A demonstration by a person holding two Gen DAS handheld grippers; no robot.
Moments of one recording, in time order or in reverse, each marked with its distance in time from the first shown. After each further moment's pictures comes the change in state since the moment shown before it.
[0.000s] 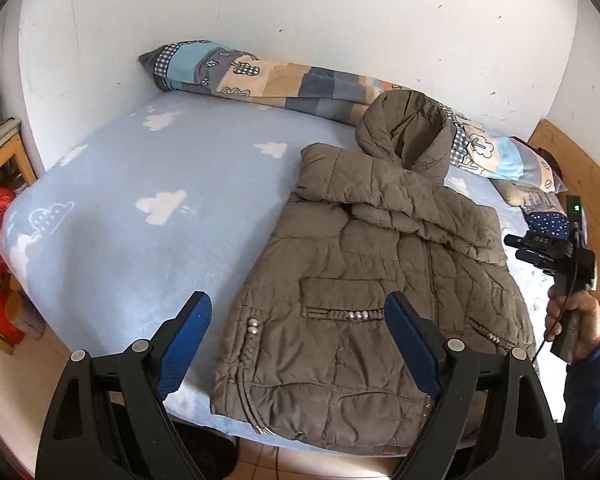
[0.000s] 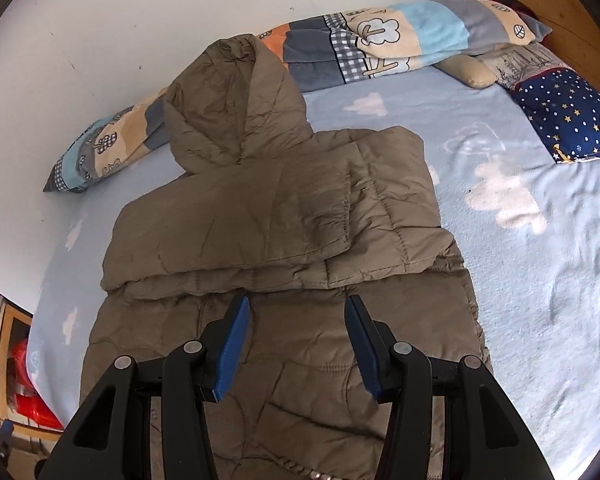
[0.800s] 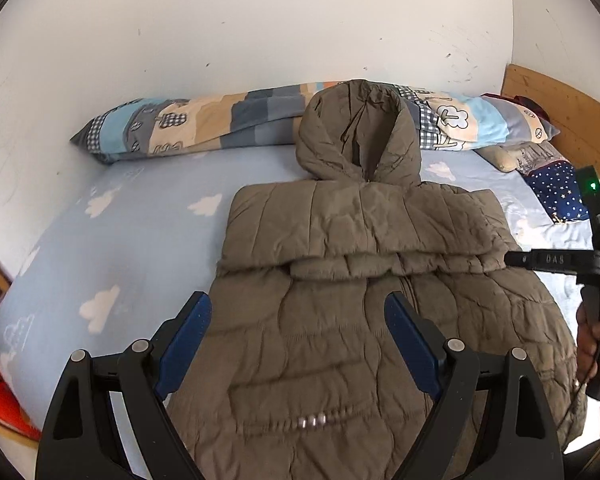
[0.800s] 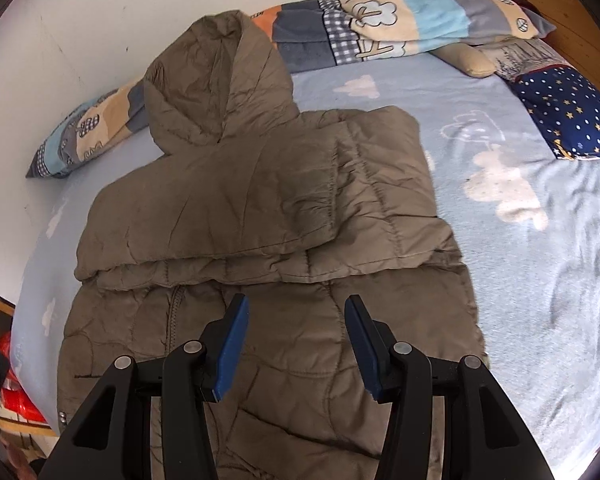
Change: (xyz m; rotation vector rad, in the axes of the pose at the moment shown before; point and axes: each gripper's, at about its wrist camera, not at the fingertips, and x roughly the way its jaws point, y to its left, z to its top) left arm 0.111 -0.120 0.055 0.297 -0.090 0.011; right arm 0.034 -0.007 0.001 -0.019 0.057 -0.057
